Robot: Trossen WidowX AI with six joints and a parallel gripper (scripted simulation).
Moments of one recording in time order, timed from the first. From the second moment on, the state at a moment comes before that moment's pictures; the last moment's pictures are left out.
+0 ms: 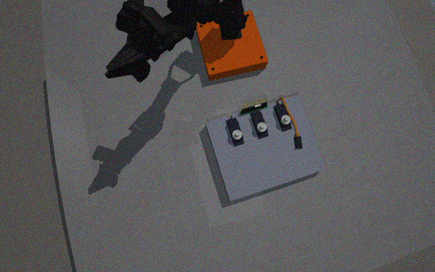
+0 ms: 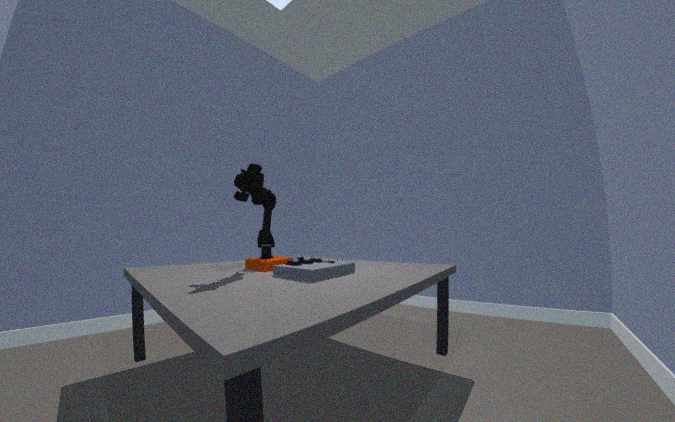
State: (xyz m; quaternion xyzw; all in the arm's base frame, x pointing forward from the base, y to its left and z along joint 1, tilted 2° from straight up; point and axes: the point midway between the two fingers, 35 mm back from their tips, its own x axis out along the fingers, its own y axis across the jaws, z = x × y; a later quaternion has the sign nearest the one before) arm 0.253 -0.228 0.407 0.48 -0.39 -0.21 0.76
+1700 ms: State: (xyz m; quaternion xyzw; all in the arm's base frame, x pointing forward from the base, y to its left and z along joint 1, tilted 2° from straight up) arm 0.318 -0.016 0.333 0.04 -0.04 -0.03 1.00
